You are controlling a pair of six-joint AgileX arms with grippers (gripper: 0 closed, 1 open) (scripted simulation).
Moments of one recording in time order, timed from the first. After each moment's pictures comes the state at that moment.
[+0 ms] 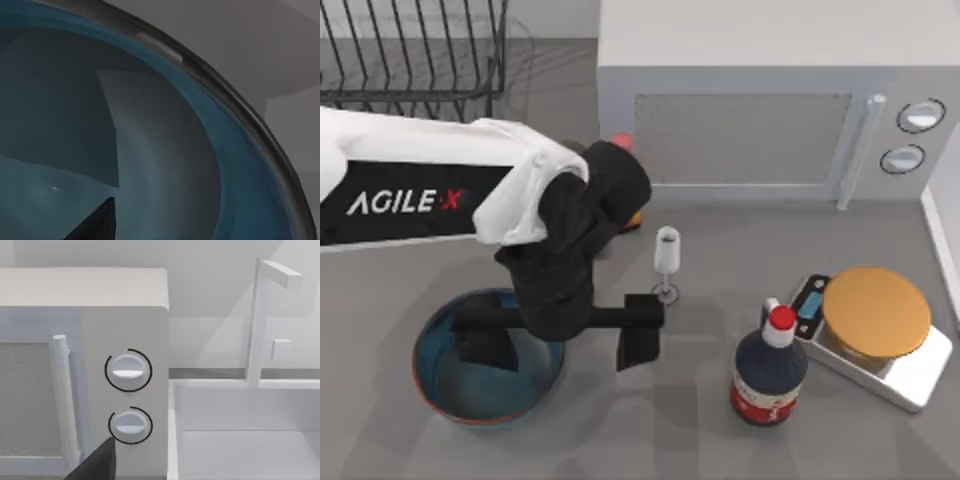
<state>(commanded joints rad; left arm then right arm) -0.66 1.91 1.17 -0.83 0.00 -0.64 0.00 0.00 0.00 0.00 0.00 0.00</state>
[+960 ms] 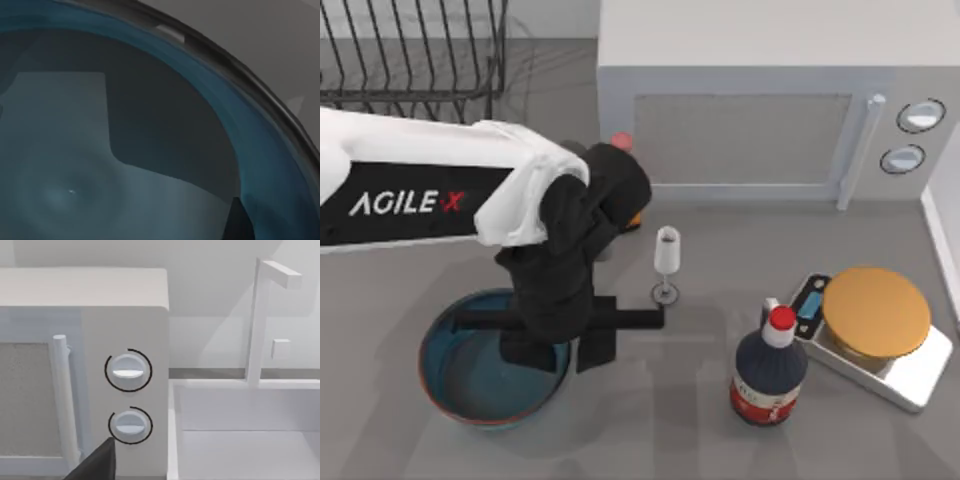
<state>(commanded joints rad) -0.66 1.91 1.16 -0.83 0.00 -0.64 0.00 0.00 0.00 0.00 0.00 0.00</state>
